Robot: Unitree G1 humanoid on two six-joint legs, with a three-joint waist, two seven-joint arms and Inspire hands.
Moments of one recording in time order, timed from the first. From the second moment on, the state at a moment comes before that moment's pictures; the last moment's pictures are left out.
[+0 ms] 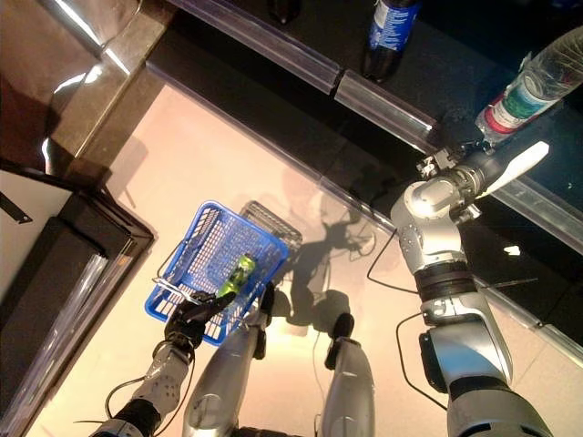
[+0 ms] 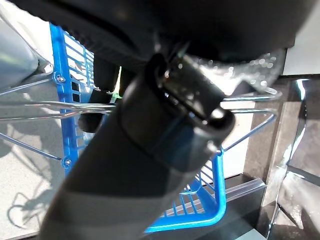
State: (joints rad) left arm -0.20 0.18 -0.28 0.83 -0.95 -0.26 0.07; right arm -0.89 -0.57 0.16 0.57 0.58 -0.14 -1.10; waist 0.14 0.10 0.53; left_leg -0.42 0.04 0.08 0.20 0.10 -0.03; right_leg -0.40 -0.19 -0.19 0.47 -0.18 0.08
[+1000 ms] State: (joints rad) left arm -0.21 0.23 -0.30 0.79 -1.03 -0.22 0.05; right arm -1.09 -0.72 0.22 0.81 0.63 -0.14 -1.05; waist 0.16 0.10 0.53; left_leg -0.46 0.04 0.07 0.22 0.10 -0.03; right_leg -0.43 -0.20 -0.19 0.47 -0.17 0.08
